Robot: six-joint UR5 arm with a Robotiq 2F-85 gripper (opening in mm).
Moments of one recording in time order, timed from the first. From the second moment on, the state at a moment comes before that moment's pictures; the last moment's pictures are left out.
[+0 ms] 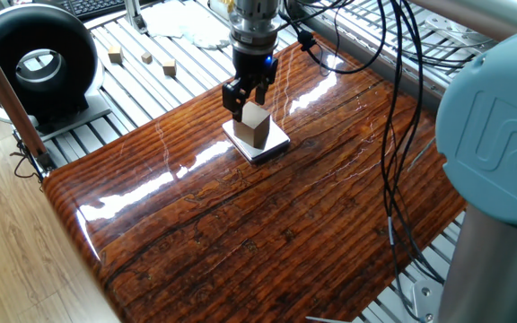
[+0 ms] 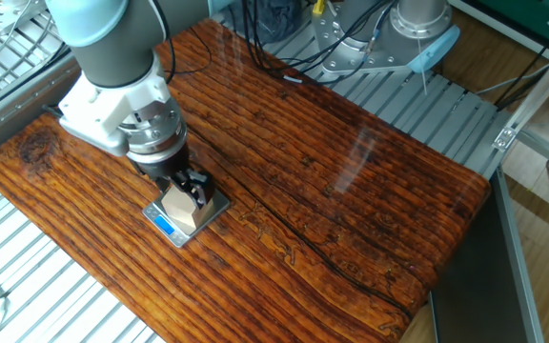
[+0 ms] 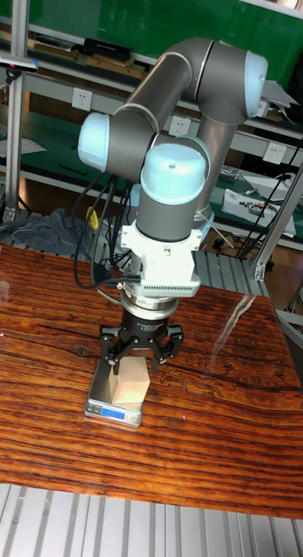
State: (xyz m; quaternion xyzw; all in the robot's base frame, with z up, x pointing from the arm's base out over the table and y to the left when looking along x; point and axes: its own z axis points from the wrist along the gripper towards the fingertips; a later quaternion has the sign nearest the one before) arm 0.601 0.009 0.074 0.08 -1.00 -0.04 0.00
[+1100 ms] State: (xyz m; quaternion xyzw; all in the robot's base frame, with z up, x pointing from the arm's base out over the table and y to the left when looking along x) arm 0.603 0.010 0.056 0.08 -1.00 -0.03 0.00
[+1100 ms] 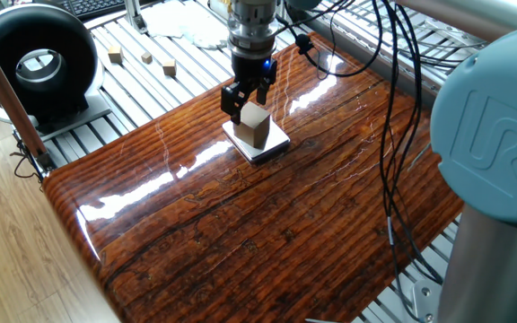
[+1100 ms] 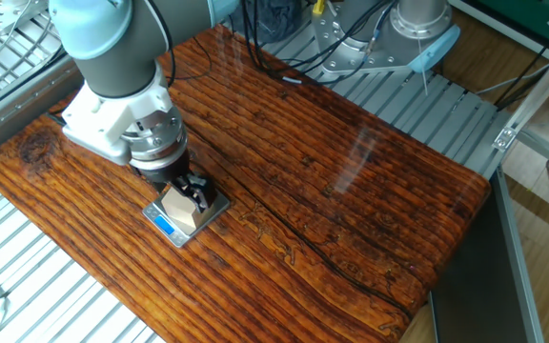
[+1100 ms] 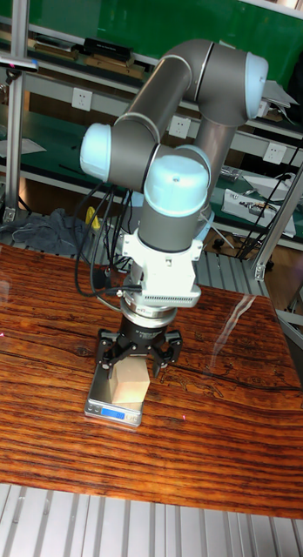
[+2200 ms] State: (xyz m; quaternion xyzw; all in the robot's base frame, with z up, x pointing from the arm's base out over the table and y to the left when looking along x) arm 0.592 0.018 0.067 0.06 -1.00 -0.03 0.03
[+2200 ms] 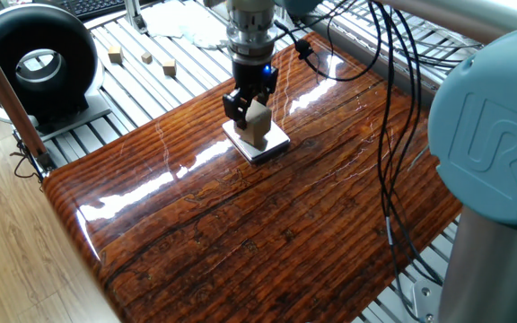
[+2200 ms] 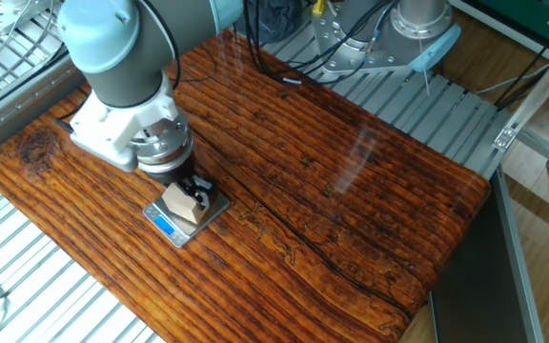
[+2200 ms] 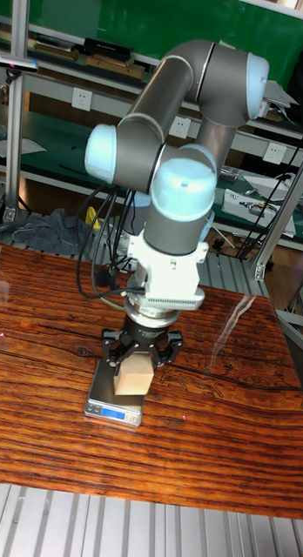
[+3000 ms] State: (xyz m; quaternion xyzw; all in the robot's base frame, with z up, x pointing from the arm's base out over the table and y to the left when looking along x) arm 0.607 0.081 0.068 -0.03 -1.00 -0.07 0.00
